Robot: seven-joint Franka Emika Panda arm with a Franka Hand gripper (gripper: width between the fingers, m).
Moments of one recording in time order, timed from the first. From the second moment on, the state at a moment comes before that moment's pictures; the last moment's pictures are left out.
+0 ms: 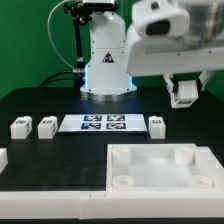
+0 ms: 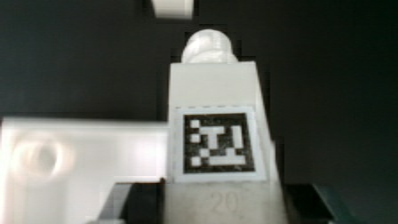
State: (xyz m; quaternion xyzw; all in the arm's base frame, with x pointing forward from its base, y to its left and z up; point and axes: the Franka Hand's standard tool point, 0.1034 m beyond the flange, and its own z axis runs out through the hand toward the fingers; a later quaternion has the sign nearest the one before) arm 0.564 0.105 0.146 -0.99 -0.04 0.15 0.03
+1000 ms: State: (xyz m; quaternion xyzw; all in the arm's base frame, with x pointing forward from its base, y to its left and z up) arm 0.636 0.112 0.147 -0.95 -0.05 -0.29 0.05
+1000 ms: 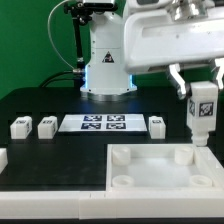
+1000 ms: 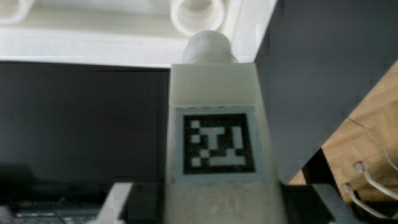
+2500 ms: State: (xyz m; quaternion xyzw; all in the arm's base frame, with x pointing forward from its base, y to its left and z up) arm 0.630 0.116 0.096 -0.96 -0.06 -0.28 0.04
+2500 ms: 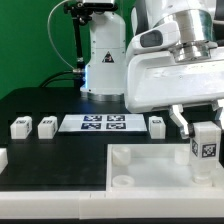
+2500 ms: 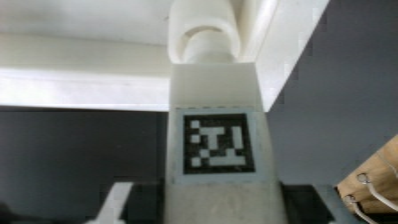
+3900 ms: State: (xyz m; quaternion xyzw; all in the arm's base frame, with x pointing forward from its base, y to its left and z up) arm 0.628 0.115 0.082 -0.95 -0.06 -0.29 0.04
